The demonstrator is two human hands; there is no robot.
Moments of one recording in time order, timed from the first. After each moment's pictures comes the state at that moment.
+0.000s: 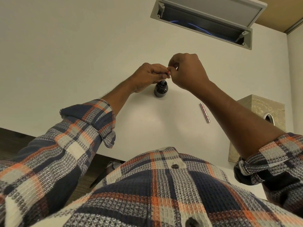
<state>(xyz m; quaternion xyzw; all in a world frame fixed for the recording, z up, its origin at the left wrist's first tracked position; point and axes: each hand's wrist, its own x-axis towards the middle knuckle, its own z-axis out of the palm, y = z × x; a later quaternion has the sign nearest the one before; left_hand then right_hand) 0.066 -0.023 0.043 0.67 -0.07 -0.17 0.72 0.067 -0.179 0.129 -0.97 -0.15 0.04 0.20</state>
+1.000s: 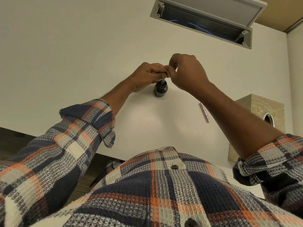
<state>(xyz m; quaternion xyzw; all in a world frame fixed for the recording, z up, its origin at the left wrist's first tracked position) 0.064 -0.023 0.046 0.67 -0.06 -0.16 0.72 0.065 -0.181 0.125 -0.97 -0.17 0.02 0.17</state>
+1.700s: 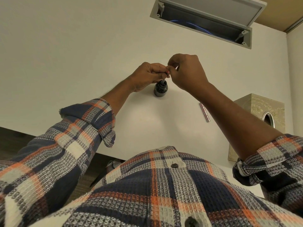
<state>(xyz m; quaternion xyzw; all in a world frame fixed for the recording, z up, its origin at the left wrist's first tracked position) 0.063 -0.023 0.046 0.67 -0.06 -0.16 0.72 0.063 -0.182 0.125 -0.96 -0.15 0.01 0.23</state>
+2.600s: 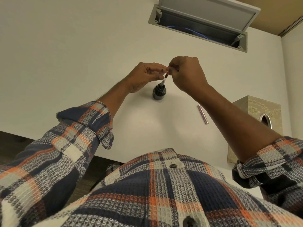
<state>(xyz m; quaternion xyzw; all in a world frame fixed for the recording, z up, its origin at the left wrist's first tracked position) 0.063 -0.019 0.059 0.68 -0.07 -0.14 0.71 0.062 -0.185 0.132 -0.96 -0.13 0.02 0.24</state>
